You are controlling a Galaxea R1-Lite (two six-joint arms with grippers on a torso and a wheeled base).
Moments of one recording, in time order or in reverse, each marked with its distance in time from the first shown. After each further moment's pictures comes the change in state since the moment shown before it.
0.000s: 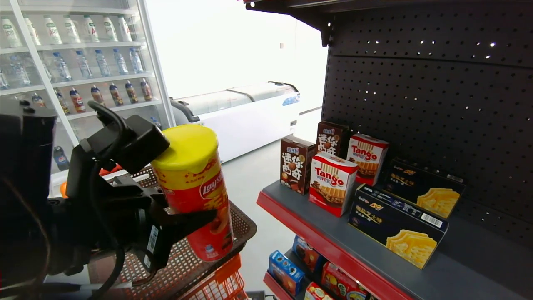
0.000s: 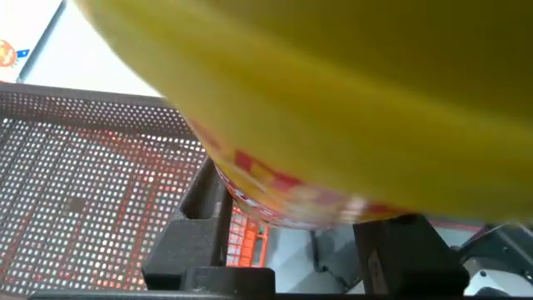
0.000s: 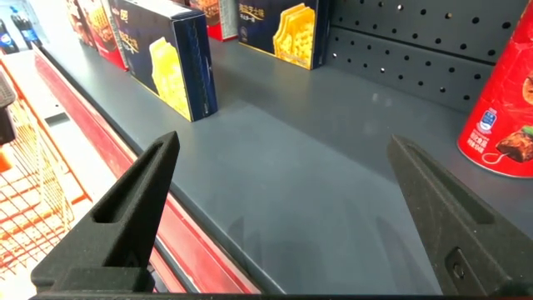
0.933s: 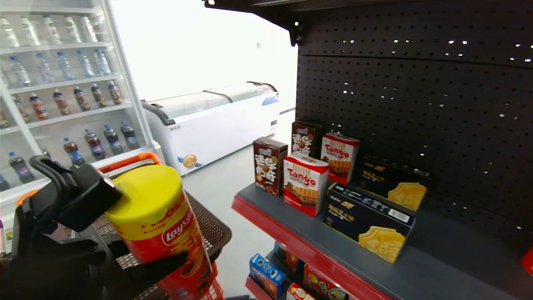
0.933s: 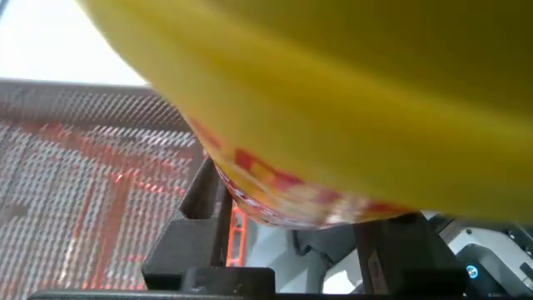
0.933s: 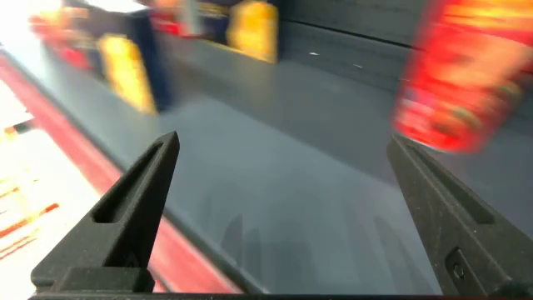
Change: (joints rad) left arm -0.010 -0.173 0.202 -0.001 0.000 -0.059; right arm 0.000 0.000 0.000 0.000 0.001 -0.001
